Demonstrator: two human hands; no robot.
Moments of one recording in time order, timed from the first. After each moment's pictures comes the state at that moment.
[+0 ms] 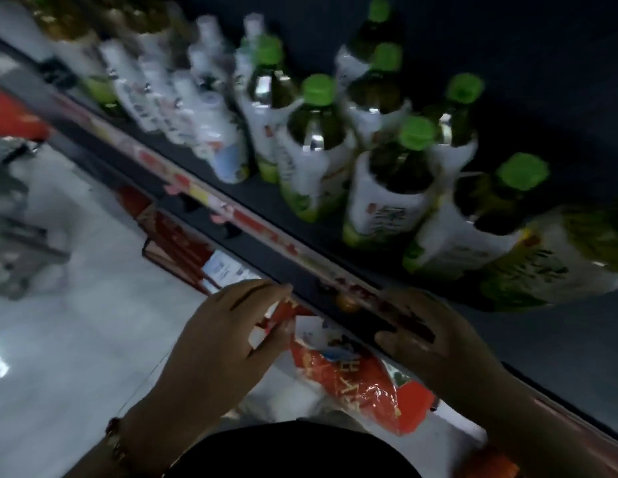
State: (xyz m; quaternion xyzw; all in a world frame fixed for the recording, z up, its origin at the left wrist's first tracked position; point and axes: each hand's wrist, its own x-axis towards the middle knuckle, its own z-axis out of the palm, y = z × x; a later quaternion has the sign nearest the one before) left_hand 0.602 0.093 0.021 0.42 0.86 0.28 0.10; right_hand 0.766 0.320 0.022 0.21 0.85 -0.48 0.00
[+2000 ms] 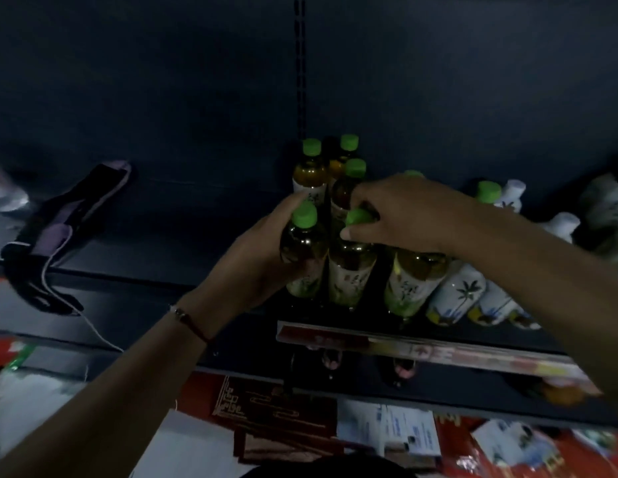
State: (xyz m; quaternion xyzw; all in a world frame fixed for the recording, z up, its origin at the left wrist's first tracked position) left_hand -0.117 0.031 0.082 0.61 0.65 0.39 0.24; right_hand 0.072 0.145 0.169 0.29 0.95 -0.09 0.01
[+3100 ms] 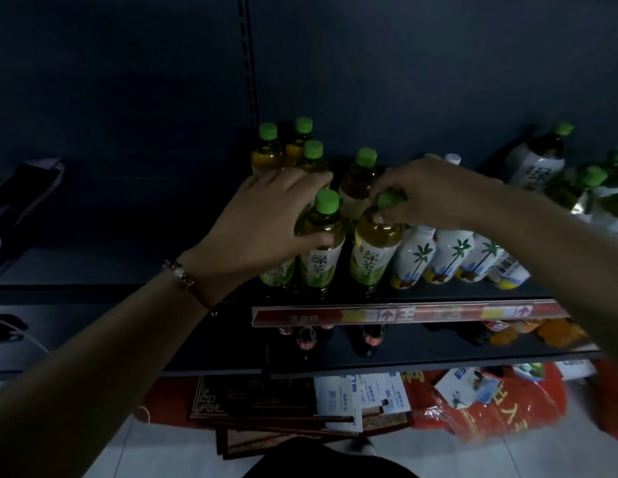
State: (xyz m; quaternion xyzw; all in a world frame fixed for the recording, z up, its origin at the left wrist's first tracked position) left_hand -0.087 0.045 0.120 0.77 0.61 0.19 -0.03; right_hand 0.141 0.144 0.177 0.40 0.91 -0.10 0.03
